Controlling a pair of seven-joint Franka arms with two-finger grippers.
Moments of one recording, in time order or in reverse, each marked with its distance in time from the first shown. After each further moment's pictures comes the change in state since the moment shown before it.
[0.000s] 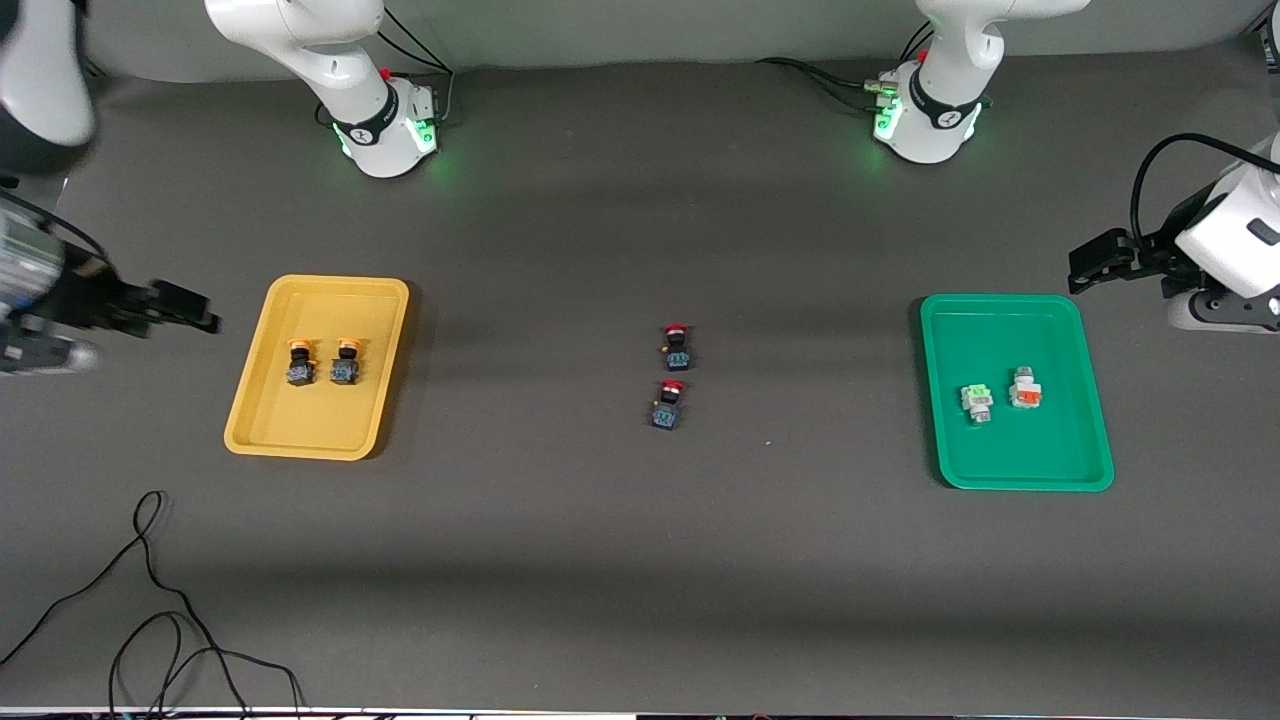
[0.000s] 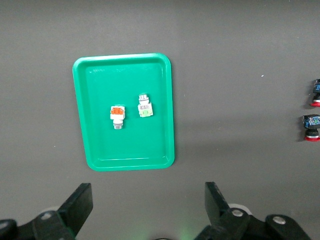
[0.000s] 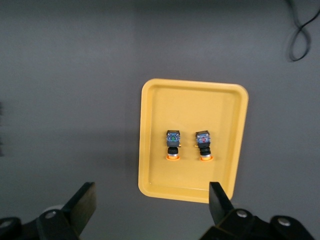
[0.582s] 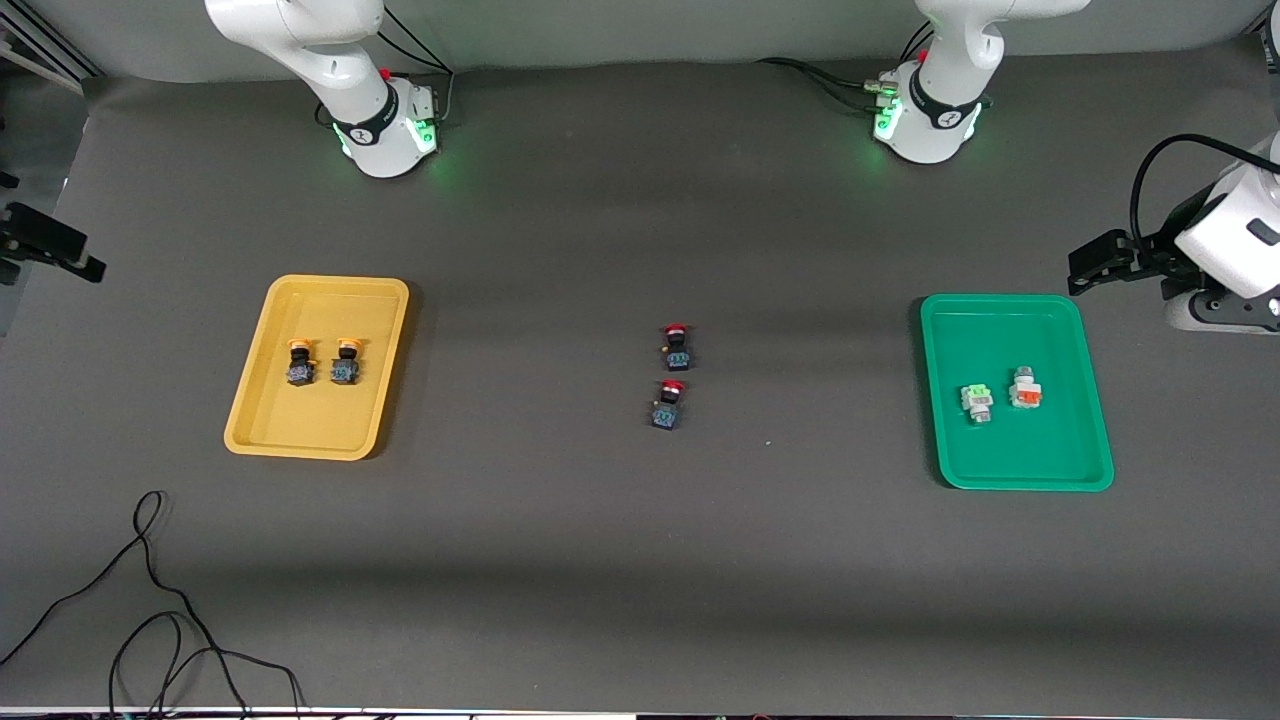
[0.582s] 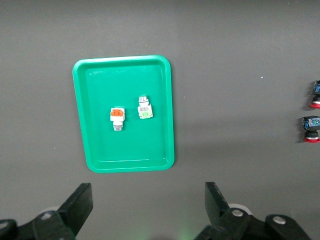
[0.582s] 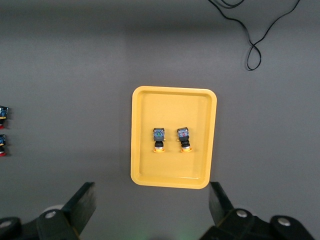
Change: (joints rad) left arm 0.000 0.000 -0.001 0.000 0.000 0.007 0.000; right arm -0.005 -0.002 -0.022 0.245 -0.043 -0.201 0.000
